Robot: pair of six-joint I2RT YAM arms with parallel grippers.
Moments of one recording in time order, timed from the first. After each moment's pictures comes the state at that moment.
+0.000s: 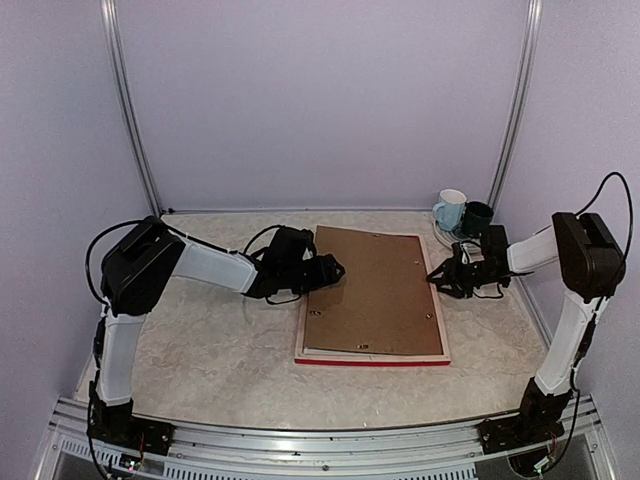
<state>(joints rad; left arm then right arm) -0.76 2.19 1.35 0.28 0.04 -0.78 0.04 1.90 0.95 0.01 -0.71 0.51</state>
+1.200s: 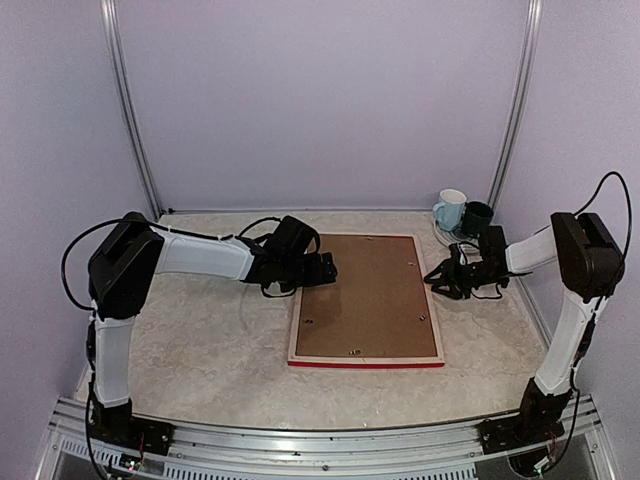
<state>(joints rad) -0.79 2.10 1.43 -0.09 -0.12 -0.72 0.05 1.90 0.95 0.00 -0.74 0.51</state>
